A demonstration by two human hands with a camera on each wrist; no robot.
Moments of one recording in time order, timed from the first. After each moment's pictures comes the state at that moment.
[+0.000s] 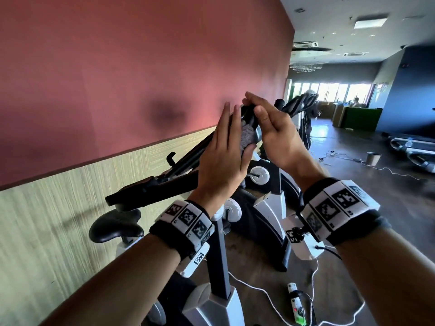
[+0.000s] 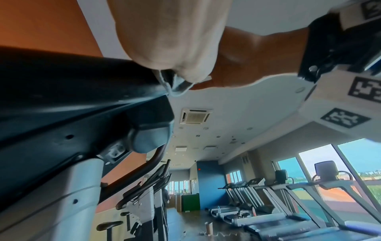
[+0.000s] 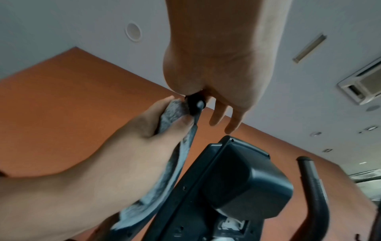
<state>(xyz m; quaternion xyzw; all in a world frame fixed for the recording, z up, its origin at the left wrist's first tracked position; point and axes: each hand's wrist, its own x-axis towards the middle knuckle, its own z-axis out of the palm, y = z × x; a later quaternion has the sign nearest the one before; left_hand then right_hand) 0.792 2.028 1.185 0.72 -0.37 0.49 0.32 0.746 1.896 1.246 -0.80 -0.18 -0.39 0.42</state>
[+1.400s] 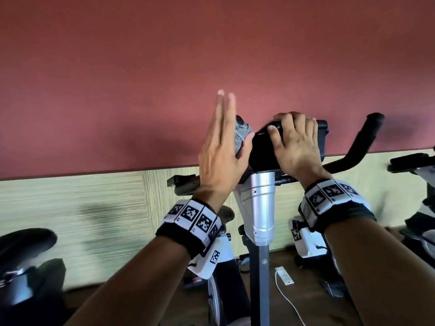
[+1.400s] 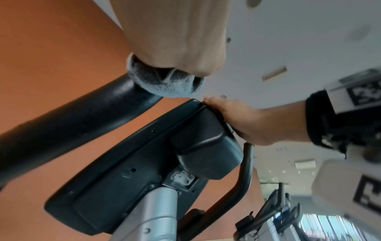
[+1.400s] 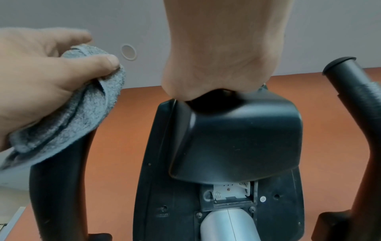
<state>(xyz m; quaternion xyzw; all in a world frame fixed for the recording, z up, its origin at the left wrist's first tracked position) 0.774 1.953 1.217 0.75 -0.05 0.65 0.15 0.890 1.812 1.232 -0.82 -0.29 -0.42 0.25</state>
